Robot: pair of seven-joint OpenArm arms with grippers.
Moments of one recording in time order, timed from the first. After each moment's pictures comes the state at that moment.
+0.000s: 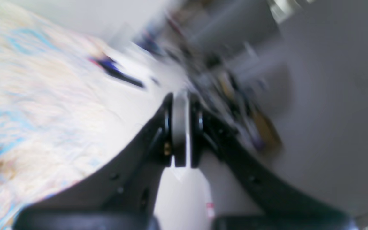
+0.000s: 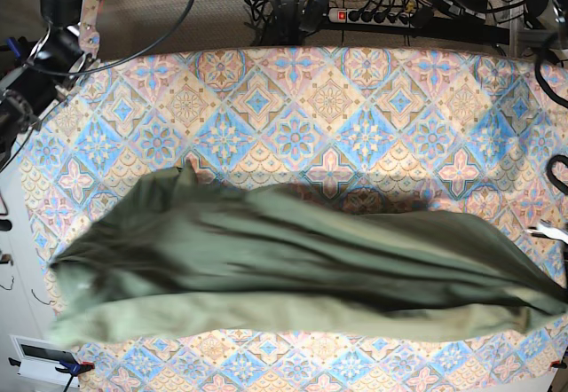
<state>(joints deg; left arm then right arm) 2.8 -53.0 -22.3 113.3 -30.7 -3.8 32.8 28.3 29.1 30.6 108.5 -10.1 41.3 -48.9</state>
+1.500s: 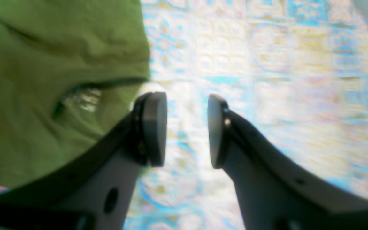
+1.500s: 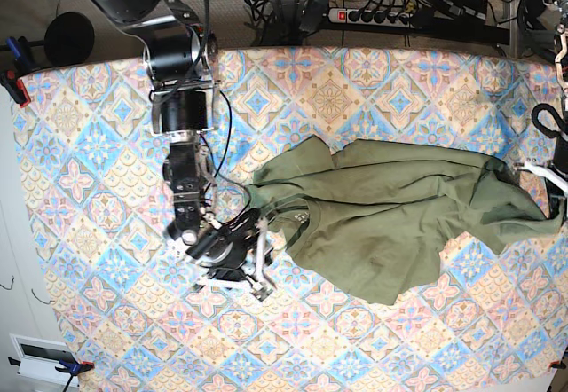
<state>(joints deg) 23.0 -45.3 -29.0 113.7 -31.8 -3.9 33.1 26.6 -6.0 -3.5 76.1 -9.6 40.9 -52.0</state>
